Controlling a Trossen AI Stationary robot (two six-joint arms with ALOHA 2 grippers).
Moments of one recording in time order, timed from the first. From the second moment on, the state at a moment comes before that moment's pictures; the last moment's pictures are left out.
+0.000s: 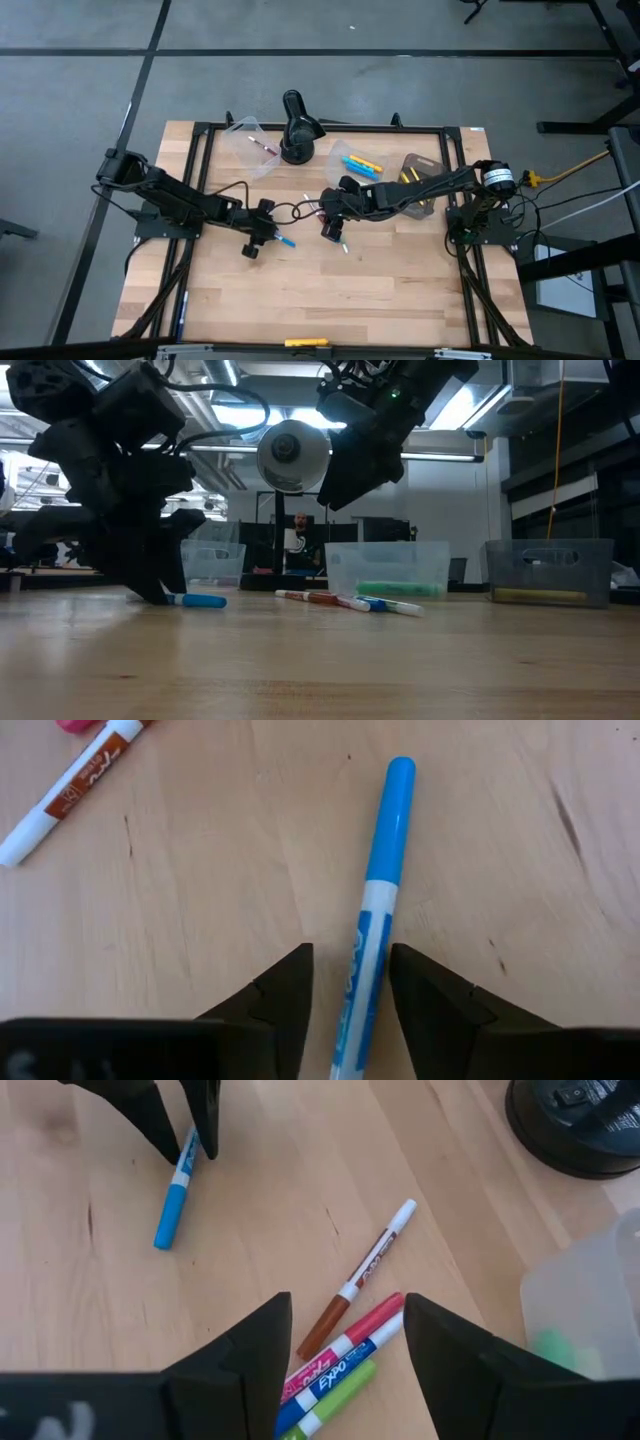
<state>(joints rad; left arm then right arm) -0.16 1.41 0.41 0.06 -0.11 0.18 0.09 1.74 1.29 -0.43 0.31 0.31</state>
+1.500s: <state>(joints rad) -0.18 1.01 0.29 0.10 -0.44 -0.25 0.19 1.14 0.36 0.57 0.07 0.32</state>
